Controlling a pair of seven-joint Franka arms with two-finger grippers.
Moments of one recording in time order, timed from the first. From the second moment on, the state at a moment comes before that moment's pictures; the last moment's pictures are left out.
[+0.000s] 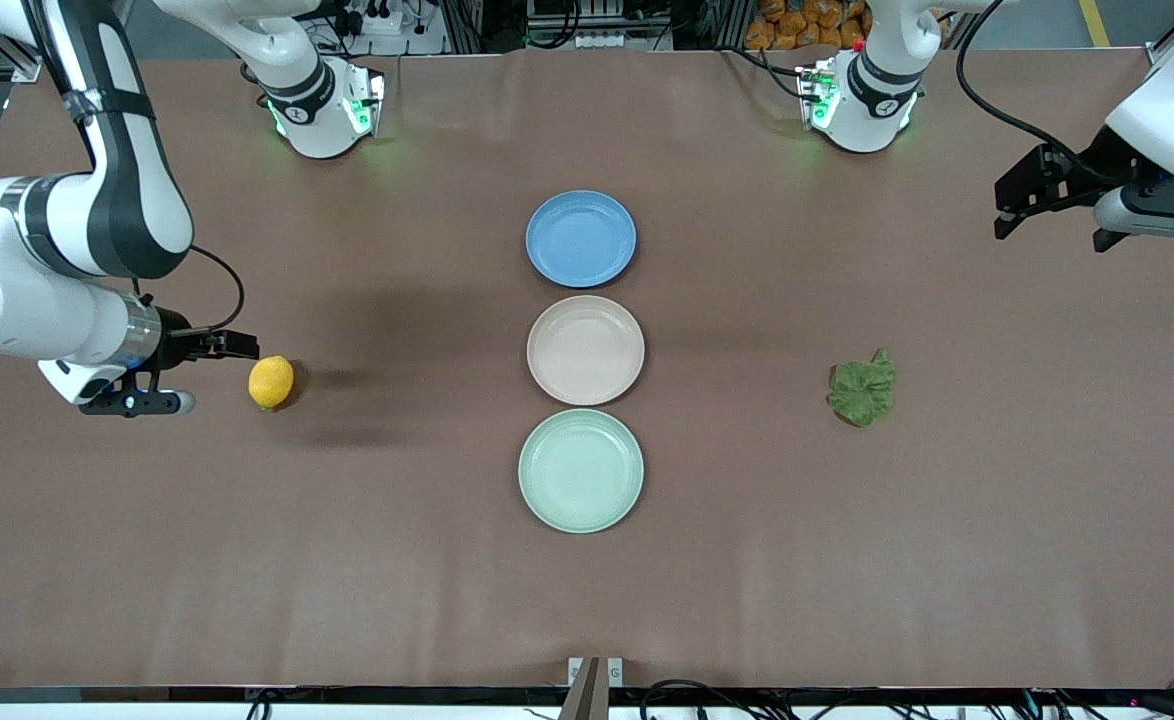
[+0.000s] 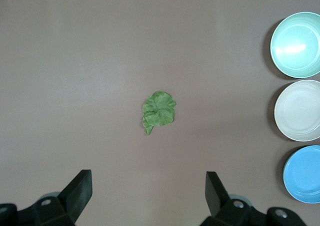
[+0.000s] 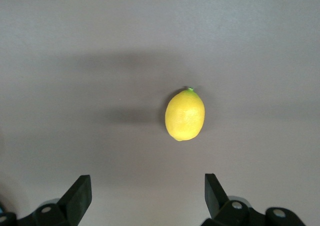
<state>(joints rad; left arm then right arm) -0.13 -0.04 -0.03 -1.53 0.00 1.55 0.00 0.05 0.23 -0.03 -1.85 0.08 1.87 0.00</state>
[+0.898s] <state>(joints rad) -0.13 -0.04 -0.03 -1.53 0.00 1.55 0.00 0.21 0.23 -0.04 -1.71 0.08 1.82 0.31</state>
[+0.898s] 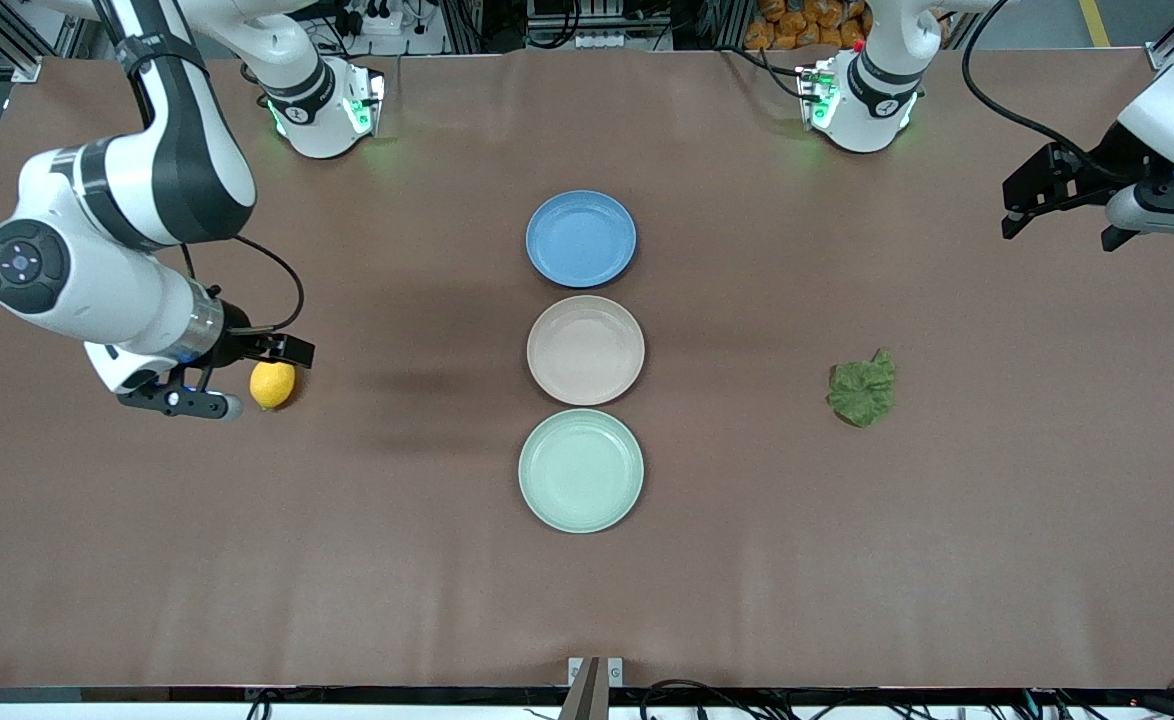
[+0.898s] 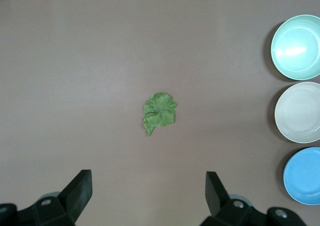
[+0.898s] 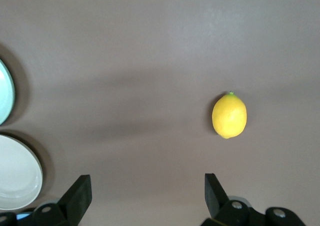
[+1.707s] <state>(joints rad) -0.13 -0.04 -0.03 -1.52 0.00 1.55 0.00 0.07 0.01 -0.07 -1.65 0.08 1.70 0.18</state>
